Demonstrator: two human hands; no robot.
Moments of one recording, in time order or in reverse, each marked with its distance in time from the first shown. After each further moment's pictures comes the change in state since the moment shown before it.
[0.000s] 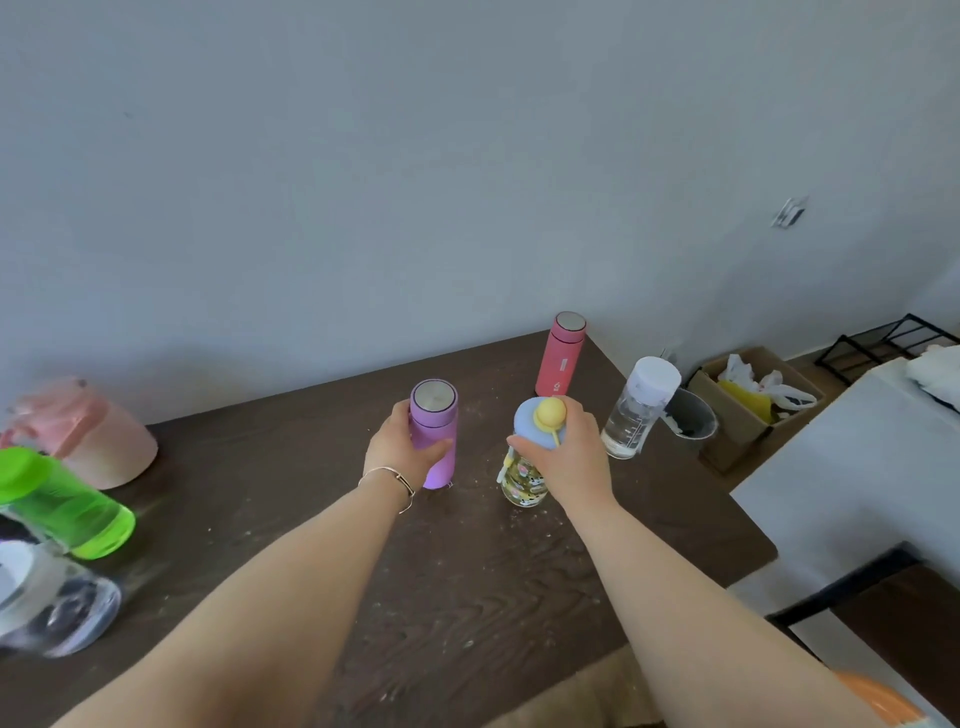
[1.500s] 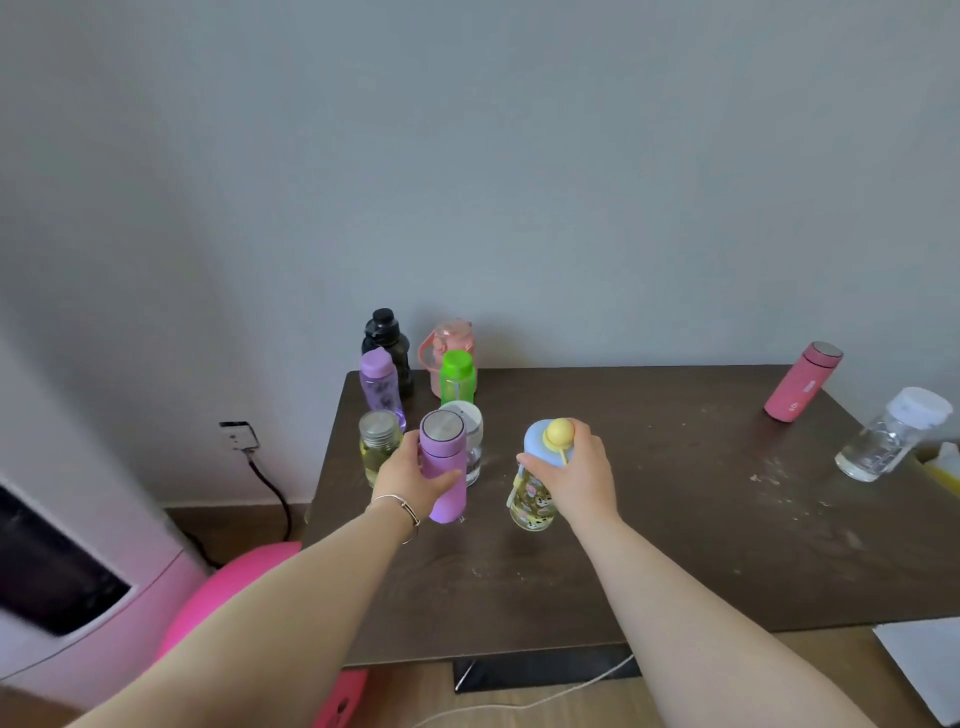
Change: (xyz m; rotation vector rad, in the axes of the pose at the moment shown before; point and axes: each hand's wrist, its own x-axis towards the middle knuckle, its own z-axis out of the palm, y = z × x) left_hand -0.244 -0.251 -0.358 -0.042 0.236 -0.116; right_hand -0.308 -0.261 0.219 0.066 -0.225 -0.134
